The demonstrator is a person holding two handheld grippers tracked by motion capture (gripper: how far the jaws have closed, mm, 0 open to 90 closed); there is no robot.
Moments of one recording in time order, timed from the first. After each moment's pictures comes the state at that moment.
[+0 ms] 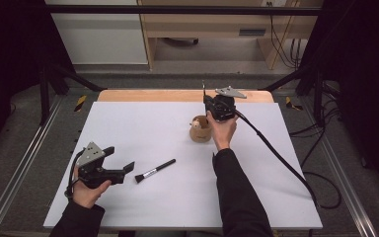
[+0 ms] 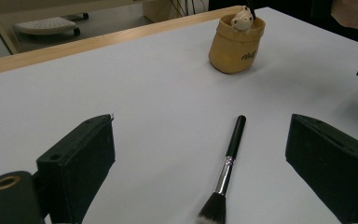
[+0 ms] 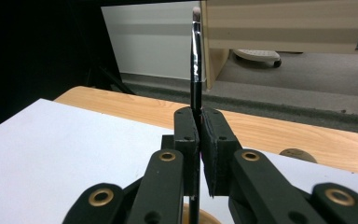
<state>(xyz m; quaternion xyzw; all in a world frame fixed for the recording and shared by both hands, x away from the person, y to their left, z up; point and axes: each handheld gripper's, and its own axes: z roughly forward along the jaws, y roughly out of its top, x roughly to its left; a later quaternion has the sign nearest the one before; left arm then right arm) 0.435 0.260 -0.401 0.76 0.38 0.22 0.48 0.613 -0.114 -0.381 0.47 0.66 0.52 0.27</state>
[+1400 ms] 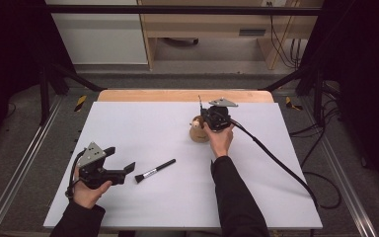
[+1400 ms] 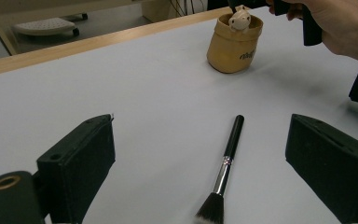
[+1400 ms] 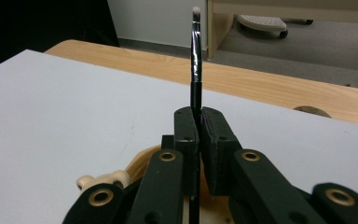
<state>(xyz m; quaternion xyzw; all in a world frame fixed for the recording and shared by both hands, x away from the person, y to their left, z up) 0.434 0.258 -0.401 0.76 0.38 0.22 0.48 0.611 -0.106 -0.420 0.47 0.70 0.47 0.25</state>
